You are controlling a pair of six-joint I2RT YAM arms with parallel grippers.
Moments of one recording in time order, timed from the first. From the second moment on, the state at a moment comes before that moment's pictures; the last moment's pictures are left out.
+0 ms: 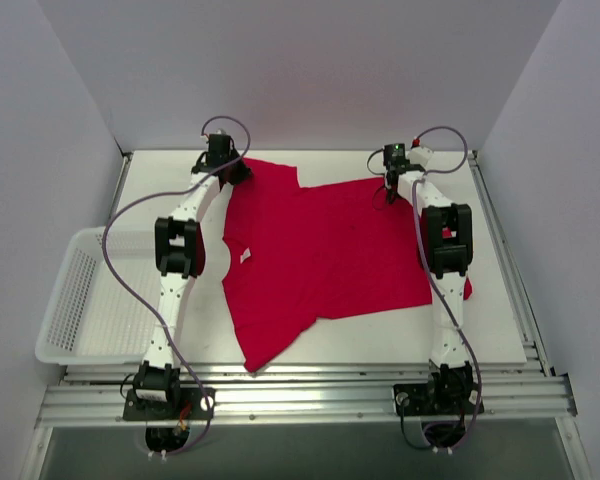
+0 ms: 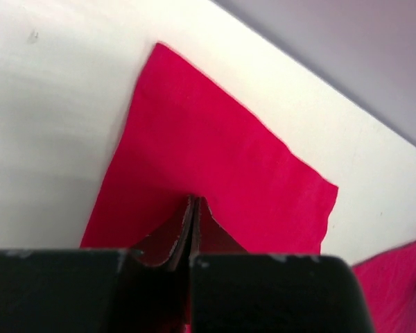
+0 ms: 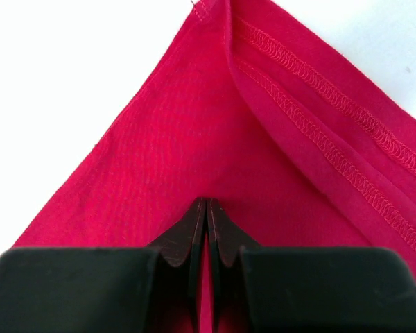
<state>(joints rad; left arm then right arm) -0.17 2.76 2.50 -0.40 0.11 -0.75 0.11 2.46 1.99 -0.44 0.50 0.66</state>
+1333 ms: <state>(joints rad) -0.17 1.96 1.67 -0.01 0.05 -0.69 0.17 2.11 1.53 -0.32 0.49 0.71</state>
